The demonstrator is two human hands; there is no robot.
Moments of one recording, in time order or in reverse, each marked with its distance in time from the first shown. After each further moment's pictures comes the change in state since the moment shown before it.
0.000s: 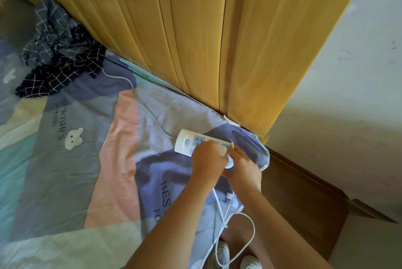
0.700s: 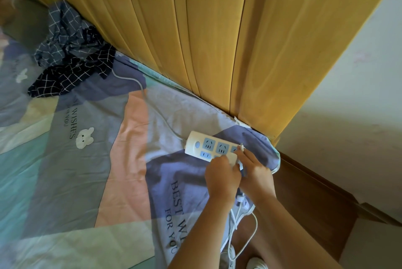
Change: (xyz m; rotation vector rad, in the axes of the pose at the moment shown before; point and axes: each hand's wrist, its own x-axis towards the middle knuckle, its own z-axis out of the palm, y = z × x) left_hand -0.027 -0.010 0.026 -0.180 0.139 -0.033; right_hand 0.000 0.020 0.016 0.048 0.136 -0.263
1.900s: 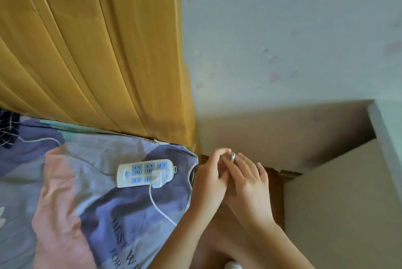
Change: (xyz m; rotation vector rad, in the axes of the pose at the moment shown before) left_hand -0.108 0.111 -0.011 -0.522 -0.309 0.554; right_hand -0.132 -0.015 -0.157 -0.350 0.484 0.200
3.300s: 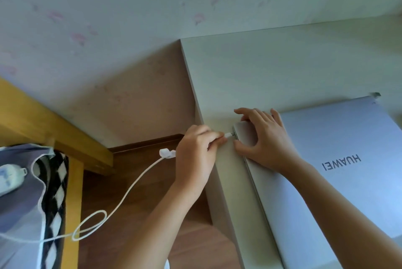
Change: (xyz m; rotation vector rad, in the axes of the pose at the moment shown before) left_hand -0.147 0.134 0.279 0.225 -0.143 0.624; right_hand -0.170 0.293 -0.236 0.001 -0.023 0.311
